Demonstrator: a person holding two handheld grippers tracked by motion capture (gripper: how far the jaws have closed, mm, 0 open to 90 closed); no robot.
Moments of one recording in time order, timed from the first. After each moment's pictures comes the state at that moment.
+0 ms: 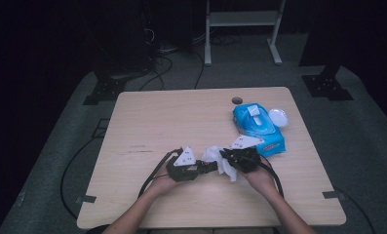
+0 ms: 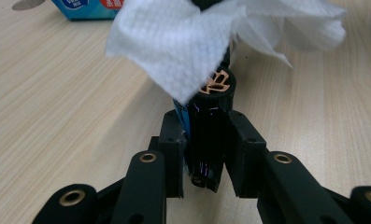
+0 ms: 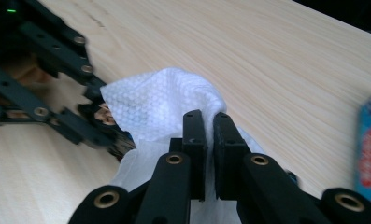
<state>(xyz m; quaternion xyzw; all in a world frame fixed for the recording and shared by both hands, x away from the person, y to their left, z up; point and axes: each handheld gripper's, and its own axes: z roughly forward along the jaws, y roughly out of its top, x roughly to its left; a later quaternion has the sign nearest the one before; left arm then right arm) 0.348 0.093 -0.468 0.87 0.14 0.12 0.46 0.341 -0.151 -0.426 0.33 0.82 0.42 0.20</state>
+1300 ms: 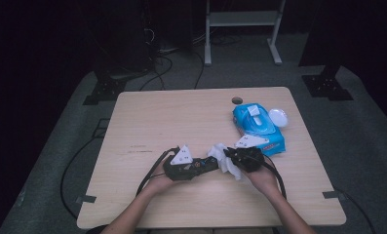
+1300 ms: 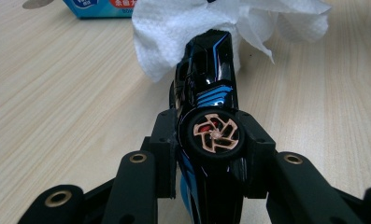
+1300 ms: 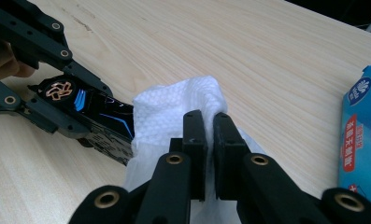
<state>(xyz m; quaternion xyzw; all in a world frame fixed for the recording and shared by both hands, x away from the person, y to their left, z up) 0.349 0.102 -0.462 0.87 0.14 0.13 0.45 0.341 -0.158 -0.427 0.34 0.81 0.43 0.20</state>
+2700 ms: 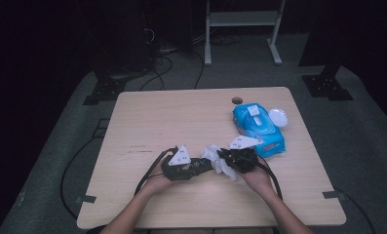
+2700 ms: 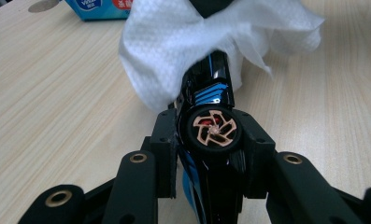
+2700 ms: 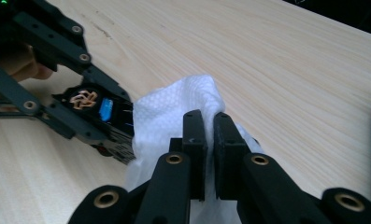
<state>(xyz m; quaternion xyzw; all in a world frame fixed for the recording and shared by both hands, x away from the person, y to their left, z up) 0.348 0.108 -0.460 0.87 0.13 0.13 0.45 0.341 -0.143 -0.430 0.32 0.82 0.44 0.19</state>
